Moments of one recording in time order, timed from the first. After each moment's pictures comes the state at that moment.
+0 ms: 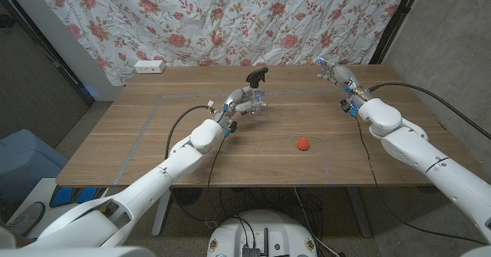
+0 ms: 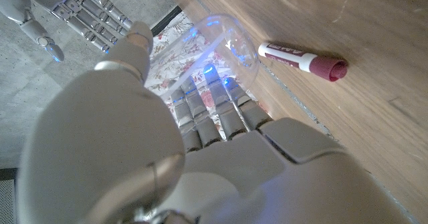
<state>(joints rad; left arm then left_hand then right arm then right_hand) 0.74 0.44 0.63 -1.36 -0.17 -0.30 0.11 1.06 -0.05 0.40 -0.17 0.19 0.48 -0.09 0.67 0.36 0.58 -0.19 0.47 0.44 0.58 -0.06 0.40 0.34 0.33 -0.04 0.21 0.17 -0.89 -0.78 -0.35 -1.65 0.37 0.16 -0.06 0.21 0.06 0.39 -0.16 0.19 0.16 -0.05 0.19 0.18 0.10 0.04 0.20 0.19 0.03 0.08 0.21 0.23 0.28 0.10 0.19 0.16</state>
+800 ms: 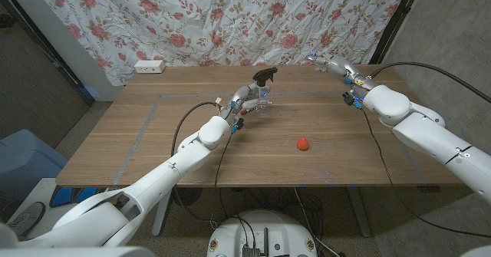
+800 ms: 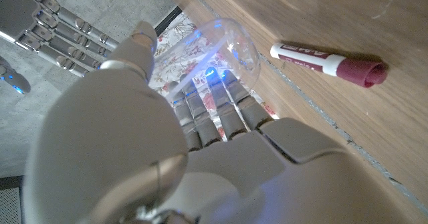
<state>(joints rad) 0.70 0.39 0.66 -1.32 -0.12 -0.28 0.14 1.09 -0.02 0.37 -0.17 0.19 0.46 -0.10 0.69 0.36 0.56 -0.18 0.44 0.45 0.53 -0.05 0.39 0.33 0.43 -0.04 0.24 0.17 -0.89 -0.92 -0.33 -1.86 0.27 0.02 -0.03 0.34 0.01 0.41 -0.19 0.18 0.13 -0.04 0.19 0.18 0.07 0.06 0.19 0.19 0.00 0.11 0.21 0.22 0.26 0.14 0.19 0.16</state>
